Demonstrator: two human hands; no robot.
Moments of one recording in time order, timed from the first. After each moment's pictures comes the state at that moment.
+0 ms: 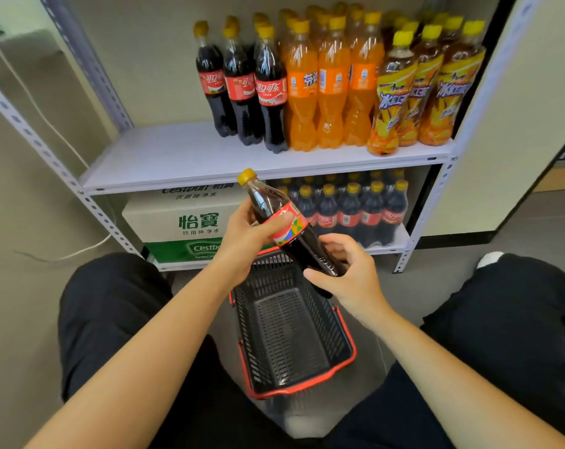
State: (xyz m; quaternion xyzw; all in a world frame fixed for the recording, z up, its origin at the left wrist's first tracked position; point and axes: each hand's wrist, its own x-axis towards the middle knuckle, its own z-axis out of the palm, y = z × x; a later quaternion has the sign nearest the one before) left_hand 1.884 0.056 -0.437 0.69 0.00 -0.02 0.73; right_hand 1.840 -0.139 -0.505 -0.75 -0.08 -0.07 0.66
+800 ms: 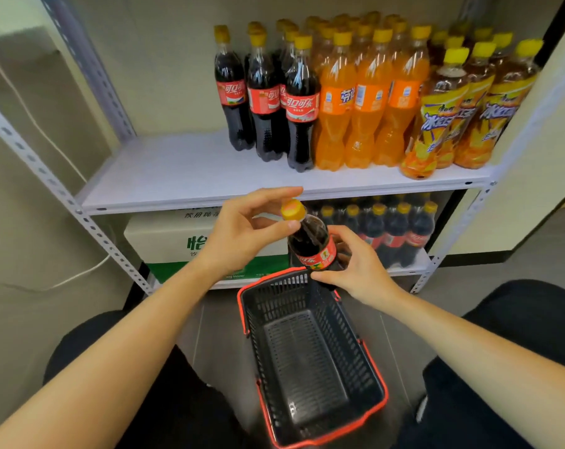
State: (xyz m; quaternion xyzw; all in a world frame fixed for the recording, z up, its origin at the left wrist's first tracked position) left_hand 1.940 0.127 -0.400 0.73 -0.26 0.04 0.63; right_hand 1.936 -0.103 -0.489 -0.82 -0.15 -0.02 0.55
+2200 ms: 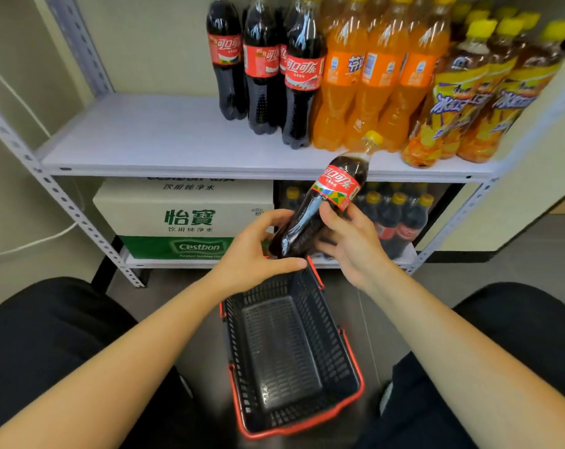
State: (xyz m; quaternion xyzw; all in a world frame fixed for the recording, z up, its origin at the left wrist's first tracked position) left_hand 1.938 0.108 -0.496 0.81 -0.17 -0.03 0.57; right_hand 1.958 -0.093 -0.484 -0.57 0.02 0.08 0.82
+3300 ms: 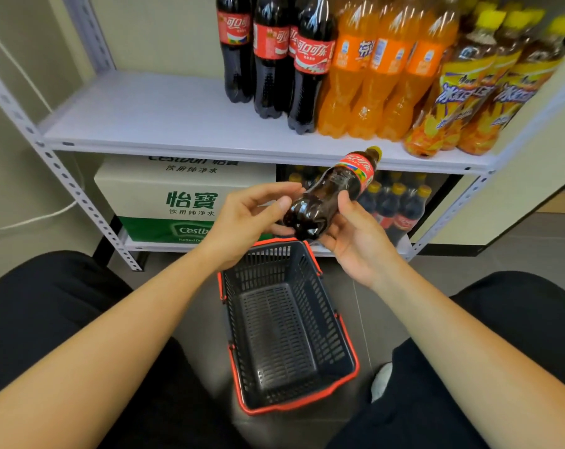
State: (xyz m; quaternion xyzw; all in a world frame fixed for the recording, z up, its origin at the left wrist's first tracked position) left_hand 1.933 0.116 -0.475 0.62 -0.18 -0.04 0.76; right_hand 1.929 -0.089 -0.473 -0.45 0.02 0.13 0.88
